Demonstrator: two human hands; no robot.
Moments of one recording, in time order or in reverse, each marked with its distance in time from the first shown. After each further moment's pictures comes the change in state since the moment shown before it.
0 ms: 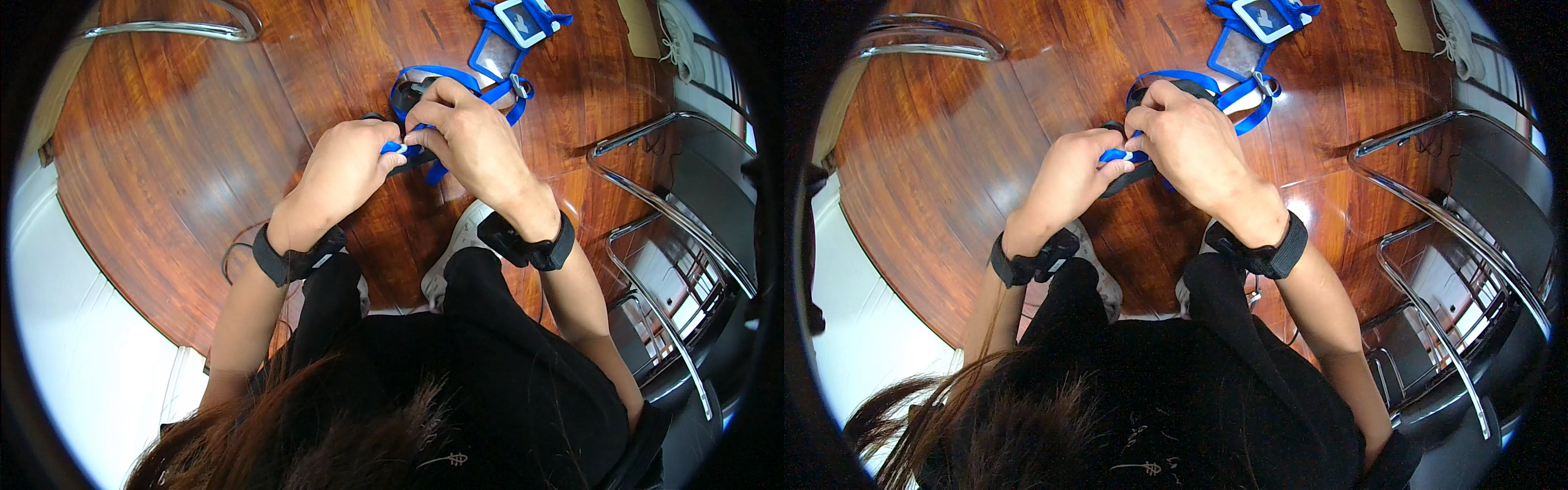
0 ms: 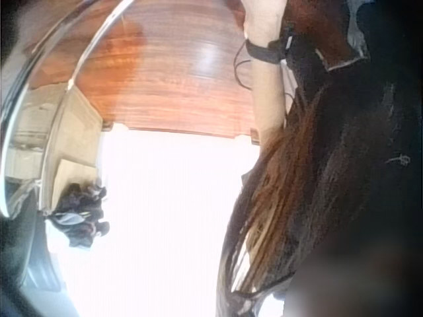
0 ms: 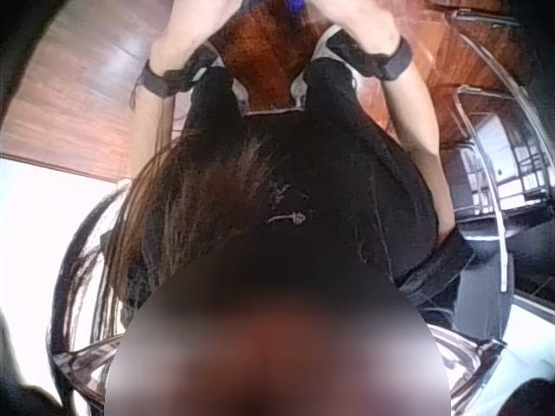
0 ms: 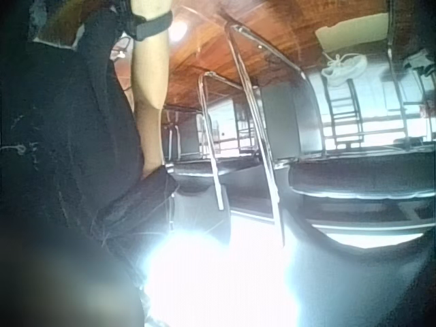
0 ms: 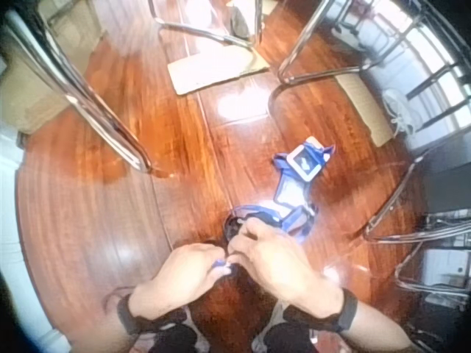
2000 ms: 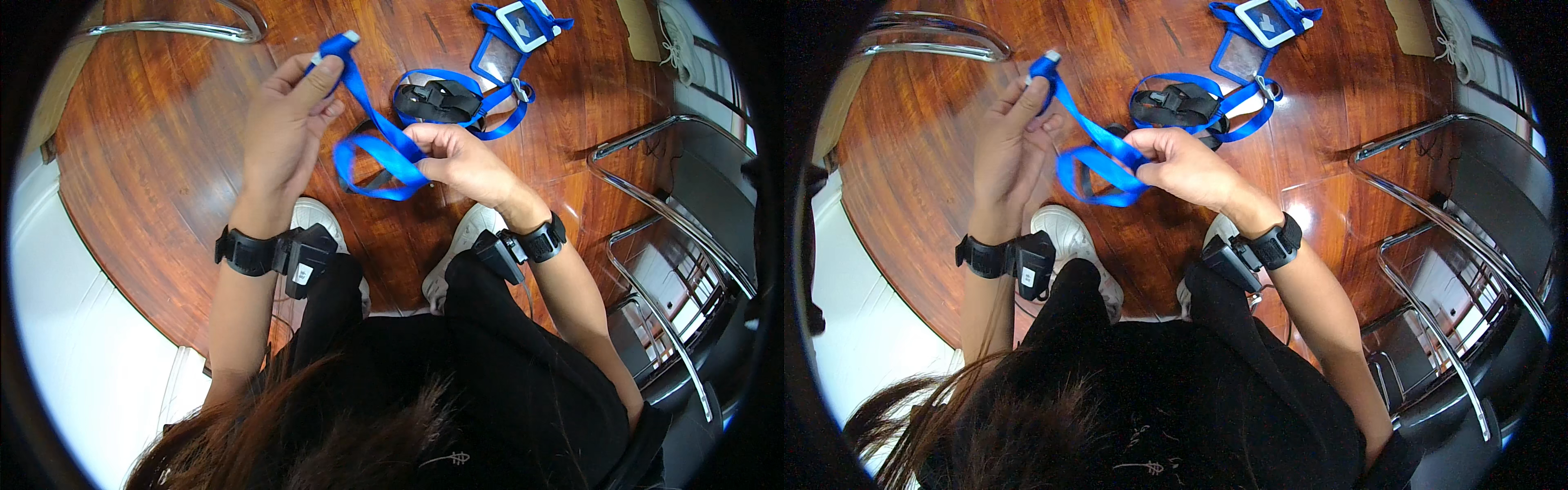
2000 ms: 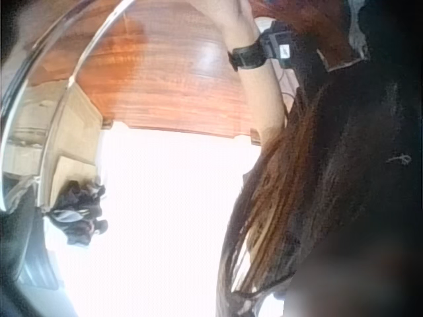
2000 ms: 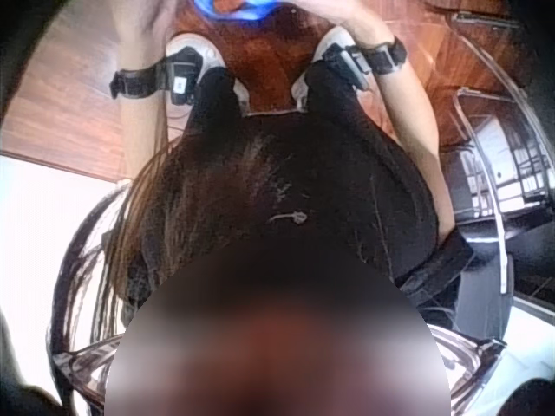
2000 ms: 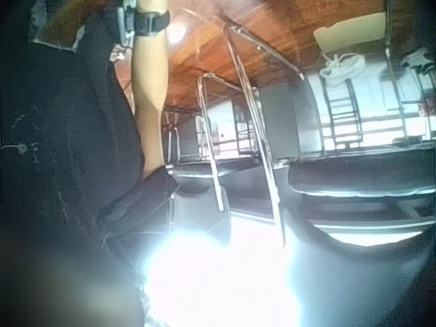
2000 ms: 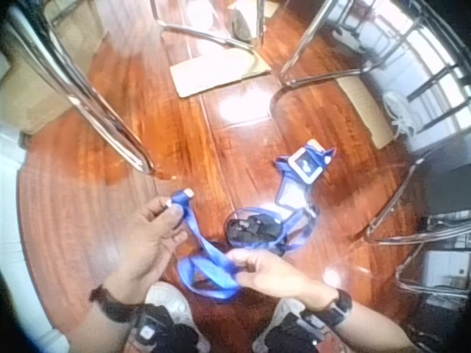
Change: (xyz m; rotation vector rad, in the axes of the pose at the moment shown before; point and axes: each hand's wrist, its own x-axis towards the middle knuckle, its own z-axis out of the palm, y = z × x) left_hand 0.004 -0.012 -0.039 -1.439 0.454 -0.192; right_hand -0.011 0.023 0.025 1.225 -0.499 0.388
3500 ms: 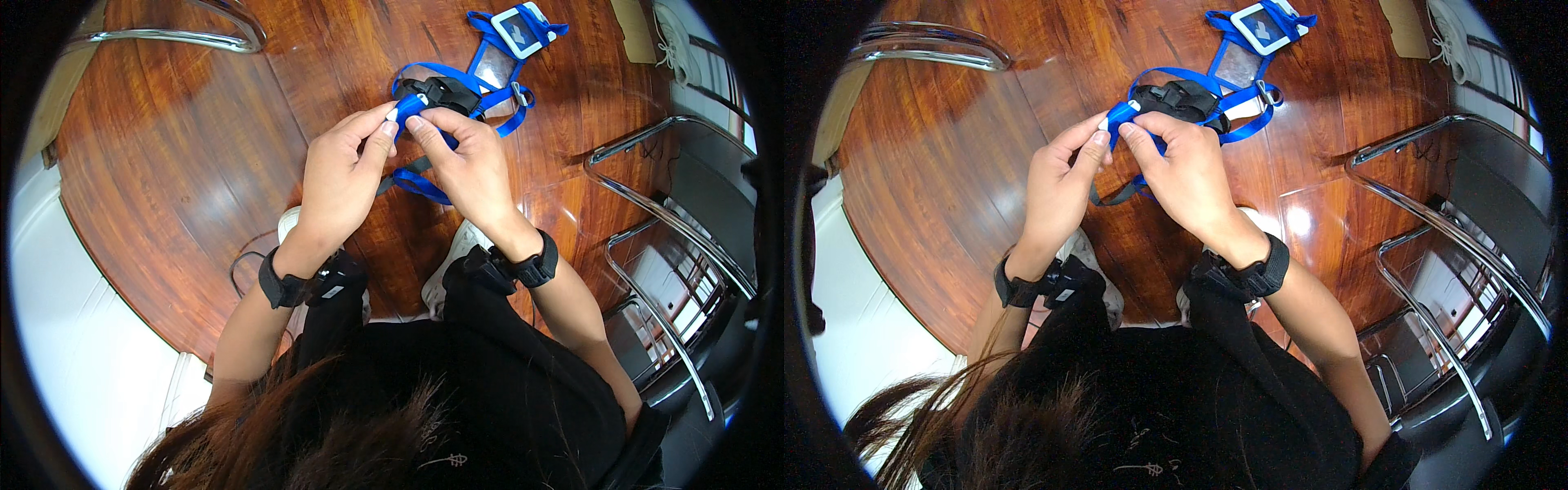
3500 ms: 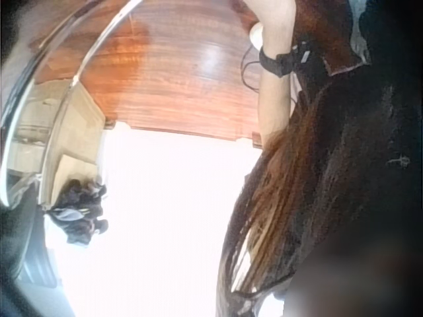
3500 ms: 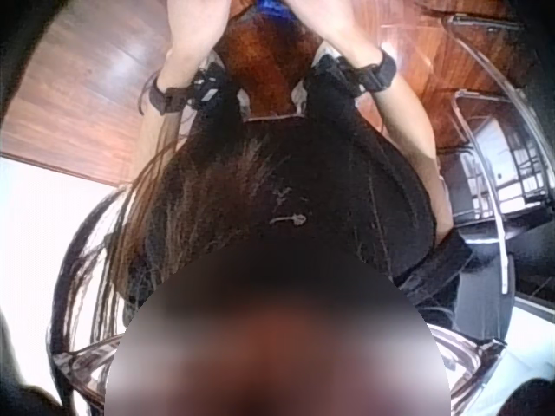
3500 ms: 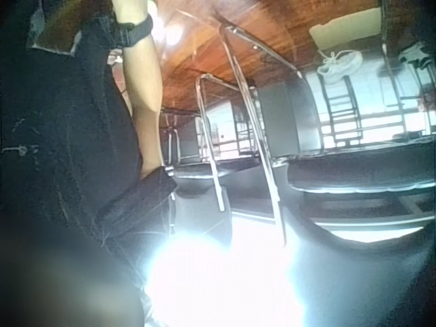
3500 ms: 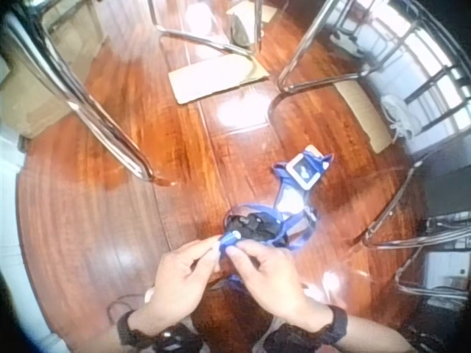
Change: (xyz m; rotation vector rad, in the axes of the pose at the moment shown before) left_hand -0.030 -0.029 0.035 0.825 0.034 0.097; right_hand -0.003 -0.026 0.036 -0.523 0.740 -0.320
